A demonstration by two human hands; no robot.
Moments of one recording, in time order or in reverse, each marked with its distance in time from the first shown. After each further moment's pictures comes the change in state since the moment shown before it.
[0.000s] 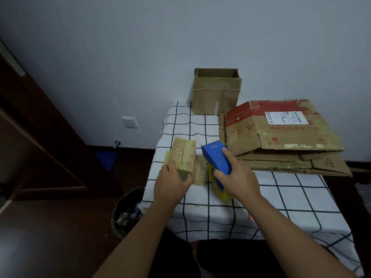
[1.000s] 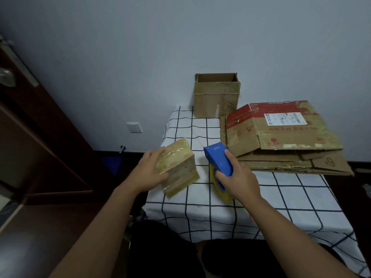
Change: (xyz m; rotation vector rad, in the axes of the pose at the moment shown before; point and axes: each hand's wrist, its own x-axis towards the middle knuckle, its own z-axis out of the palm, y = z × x) left_hand 0.031 -0.032 -0.093 -0.046 -0.301 0.152; right_hand -0.008 0.002 -0.003 0.035 -0.006 0.028
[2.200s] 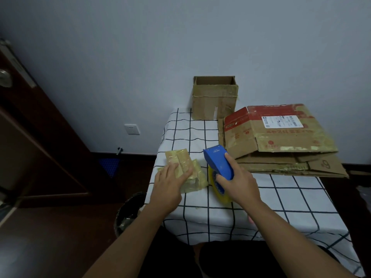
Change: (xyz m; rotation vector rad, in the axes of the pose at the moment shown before) left_hand -0.011 0.019 0.080 0.526 0.051 0.134; right_hand -0.010 -0.002 -0.009 0.069 0.017 -0.034
